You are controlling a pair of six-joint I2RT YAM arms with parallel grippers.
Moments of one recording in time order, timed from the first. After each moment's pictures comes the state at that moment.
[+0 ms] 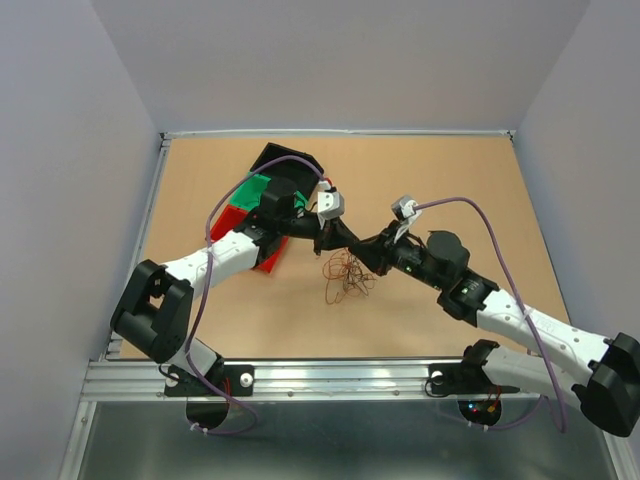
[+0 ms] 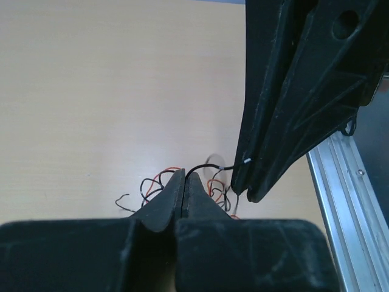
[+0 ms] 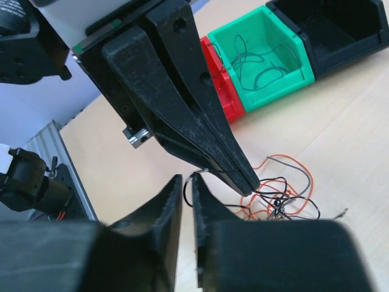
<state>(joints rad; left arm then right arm) -0.60 1.50 0.92 0.28 0.99 0.17 0.77 0.97 0.60 0.31 -0.19 0.36</state>
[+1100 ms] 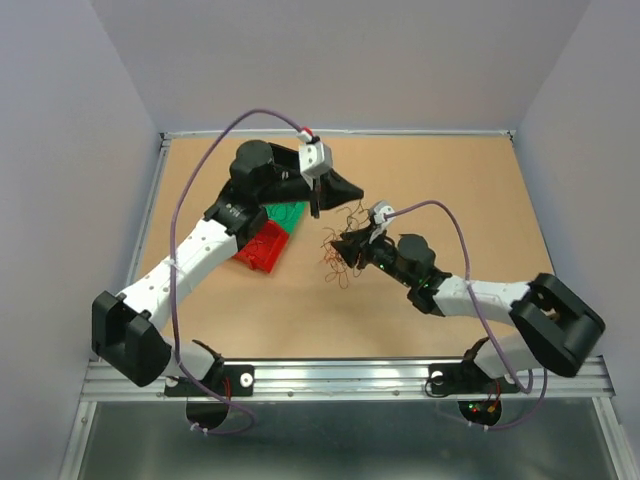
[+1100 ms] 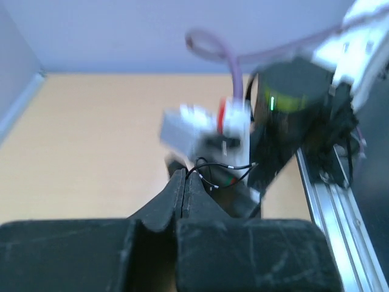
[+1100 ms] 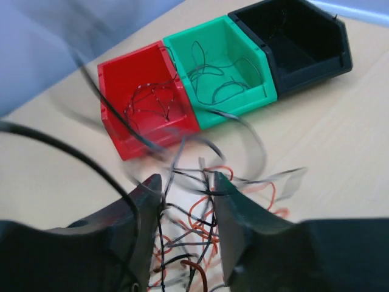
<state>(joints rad) -0.59 1.35 1.12 0.19 0.95 0.05 0.77 1.30 0.50 0.78 -0.06 0.19</state>
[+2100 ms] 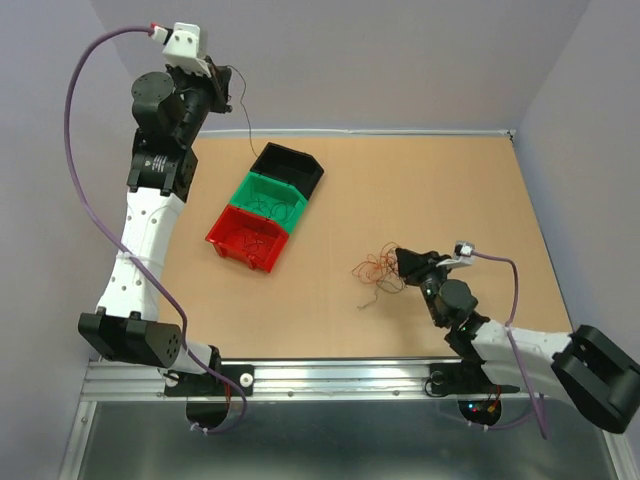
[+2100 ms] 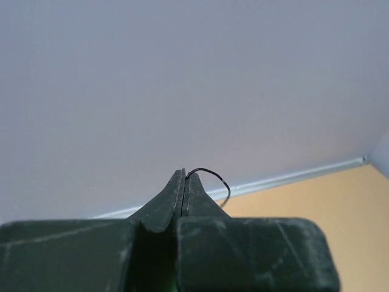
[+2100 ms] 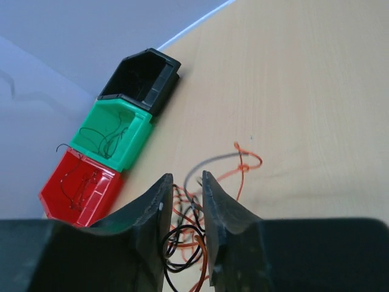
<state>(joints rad) -0.16 1.42 1.73 -0.12 0.14 -0.07 0.74 1.08 0.06 1.05 0.55 0.71</state>
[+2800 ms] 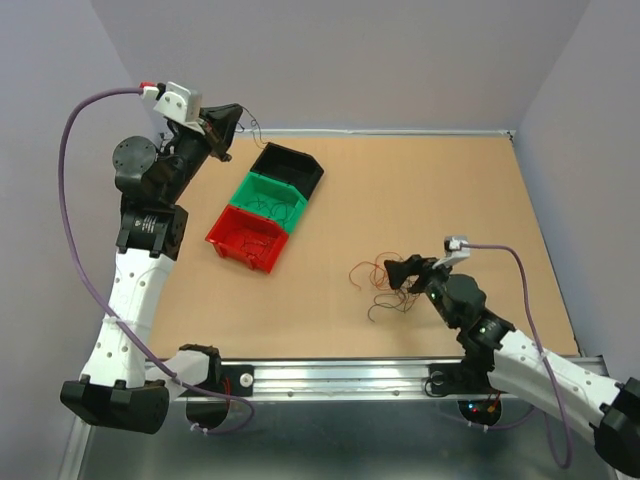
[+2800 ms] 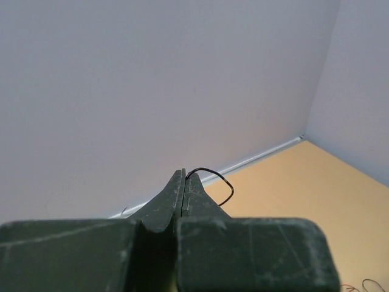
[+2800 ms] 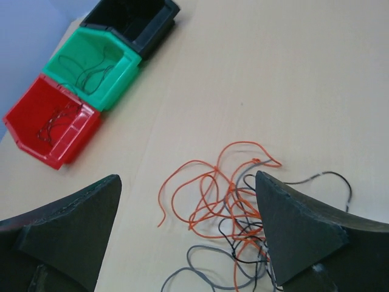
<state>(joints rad) -0.16 1.10 1.33 0.06 0.38 -0.09 0.74 0.57 0.14 0.30 0.42 0.55</state>
